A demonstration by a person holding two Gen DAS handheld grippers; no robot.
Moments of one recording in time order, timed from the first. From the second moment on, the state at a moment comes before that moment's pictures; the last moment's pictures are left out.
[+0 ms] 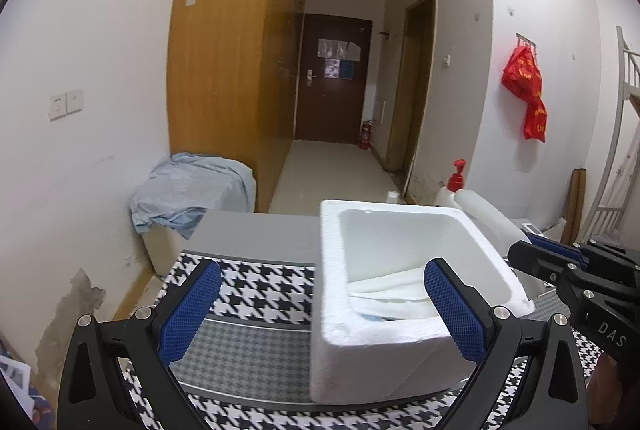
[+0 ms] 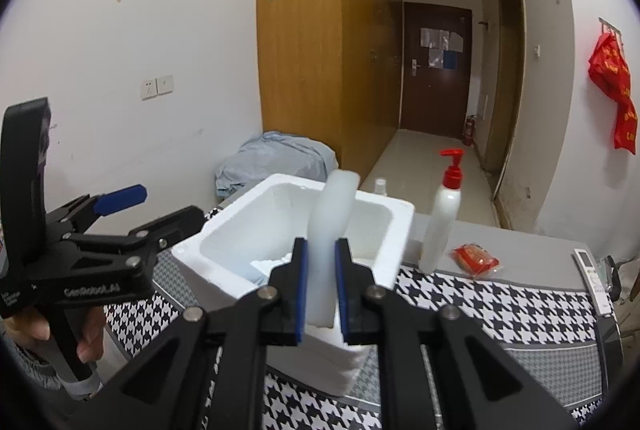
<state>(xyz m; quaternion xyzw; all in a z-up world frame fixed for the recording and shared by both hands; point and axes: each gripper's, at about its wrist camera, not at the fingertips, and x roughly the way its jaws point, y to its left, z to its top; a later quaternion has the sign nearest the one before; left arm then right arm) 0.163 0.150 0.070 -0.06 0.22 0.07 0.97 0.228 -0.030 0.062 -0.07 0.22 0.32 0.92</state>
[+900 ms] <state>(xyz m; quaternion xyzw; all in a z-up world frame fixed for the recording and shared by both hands) 0.150 0.188 0.051 -0.09 0.22 0.08 0.97 0.264 0.018 0.054 -0.07 0.25 0.32 0.91</state>
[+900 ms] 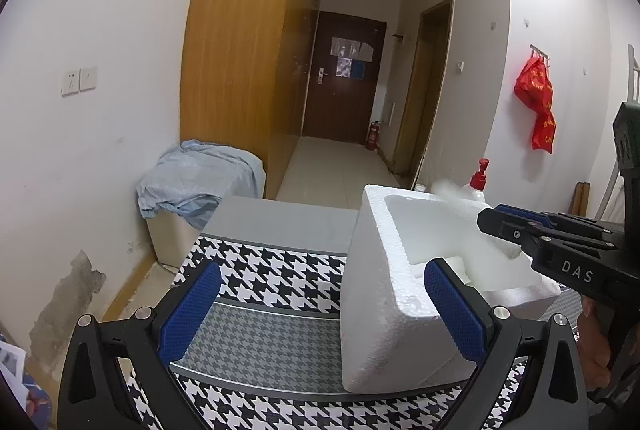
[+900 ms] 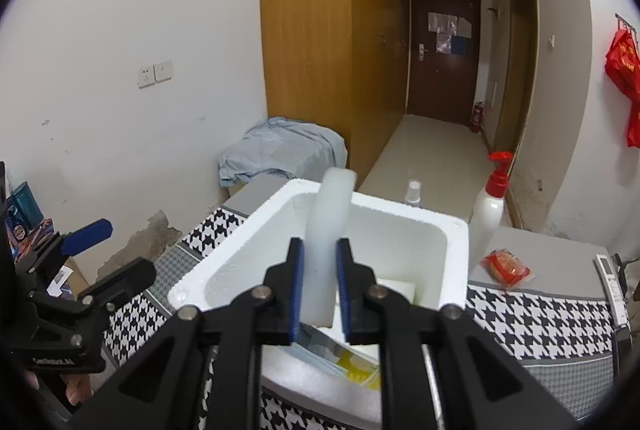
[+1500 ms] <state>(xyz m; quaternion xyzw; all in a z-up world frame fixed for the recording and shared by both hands) 0.143 0.168 0.061 -0.09 0.21 0.07 0.97 0.238 -0.023 0.066 -0.03 0.20 0.31 0.93</state>
